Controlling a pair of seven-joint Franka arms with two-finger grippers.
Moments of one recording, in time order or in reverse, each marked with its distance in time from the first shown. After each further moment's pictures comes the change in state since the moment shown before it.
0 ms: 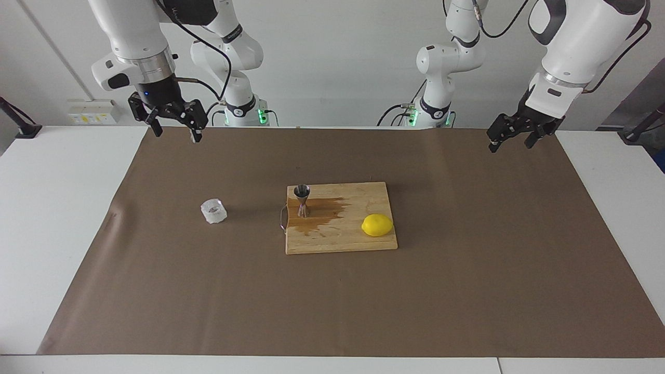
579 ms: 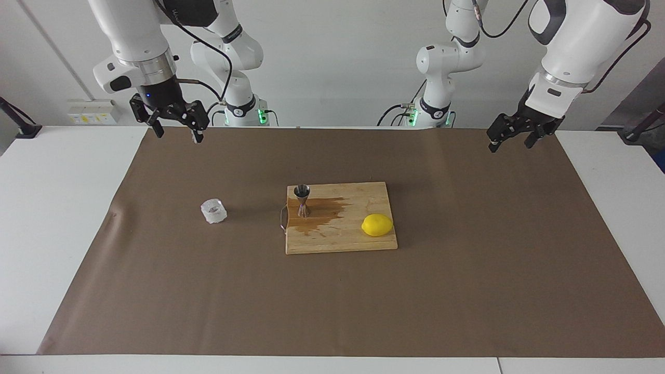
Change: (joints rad) left arm 0.000 0.000 0.000 0.000 0.000 0.000 0.000; right arm 0.002 0.002 0.002 -0.009 0.007 -0.007 -0.018
